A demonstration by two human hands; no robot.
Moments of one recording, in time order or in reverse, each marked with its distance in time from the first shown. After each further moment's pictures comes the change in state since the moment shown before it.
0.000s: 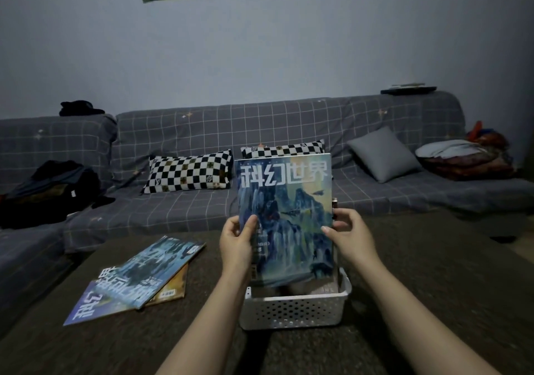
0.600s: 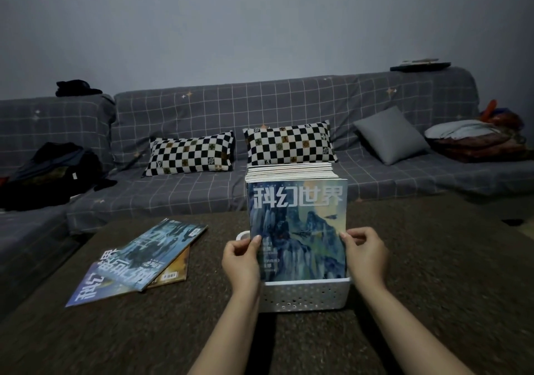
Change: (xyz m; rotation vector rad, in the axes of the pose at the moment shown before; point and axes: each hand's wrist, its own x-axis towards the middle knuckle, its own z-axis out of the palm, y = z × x) left_hand -0.017 -0.069 -0.008 0.064 0.306 -0.218; right_hand -0.015 0.065 0.019 -0.188 0.373 0.013
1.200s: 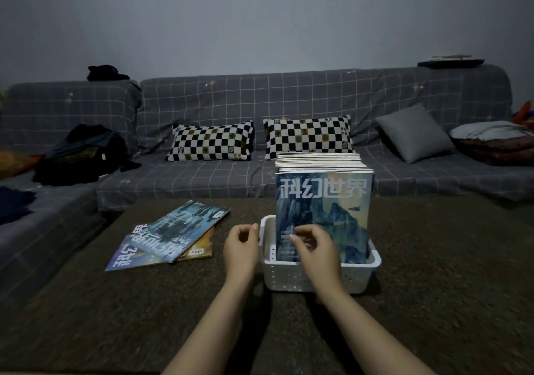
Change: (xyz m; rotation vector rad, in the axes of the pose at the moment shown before) left_hand 0.001 0.023 -0.064 0.322 -0.111 0.181; right_hand -0.090 -0.041 0.059 0.109 -0.404 -0.218
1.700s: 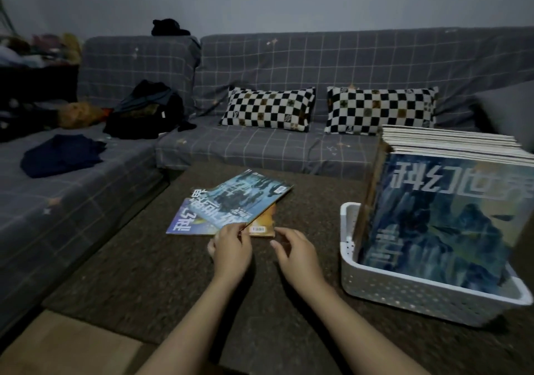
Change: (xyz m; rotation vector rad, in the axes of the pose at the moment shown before) left_hand 0.092 -0.115 -0.118 0.697 0.133 0.008; right_hand -0.010 0.003 0.185 -0.169 -0.451 -0.137
